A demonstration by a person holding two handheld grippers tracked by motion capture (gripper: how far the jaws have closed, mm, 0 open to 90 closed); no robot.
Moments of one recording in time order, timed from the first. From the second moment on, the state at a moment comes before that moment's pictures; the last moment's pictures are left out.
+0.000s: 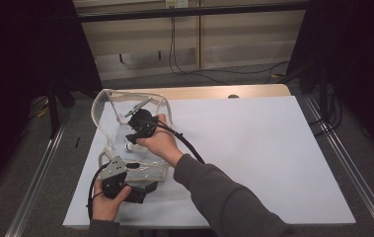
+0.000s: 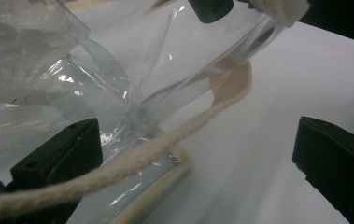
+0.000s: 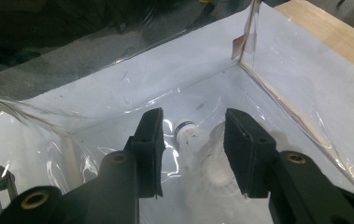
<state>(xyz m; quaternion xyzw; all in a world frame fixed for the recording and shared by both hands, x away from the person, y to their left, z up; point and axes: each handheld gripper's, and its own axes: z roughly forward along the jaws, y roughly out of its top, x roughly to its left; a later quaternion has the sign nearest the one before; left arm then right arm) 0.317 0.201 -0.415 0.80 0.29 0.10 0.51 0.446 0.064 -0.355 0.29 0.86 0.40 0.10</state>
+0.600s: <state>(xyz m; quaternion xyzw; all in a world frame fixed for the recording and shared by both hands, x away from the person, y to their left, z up) 0.317 0.202 -0.414 0.80 0.29 0.10 0.51 0.443 0.054 -0.343 0.33 0.85 0.40 0.10</state>
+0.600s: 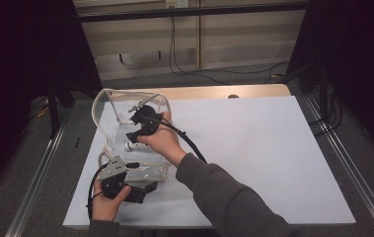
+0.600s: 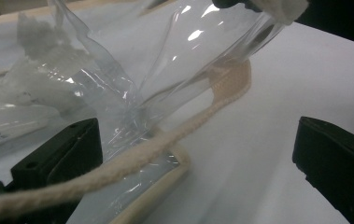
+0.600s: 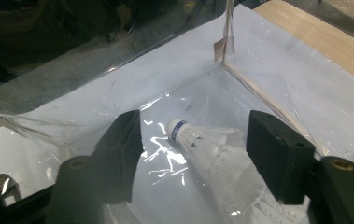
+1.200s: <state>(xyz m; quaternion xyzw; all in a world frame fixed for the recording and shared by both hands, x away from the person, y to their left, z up) 0.316 0.201 -0.415 0.80 0.29 0.10 0.51 0.426 0.034 -0.311 0.31 0.84 0.42 0.10</state>
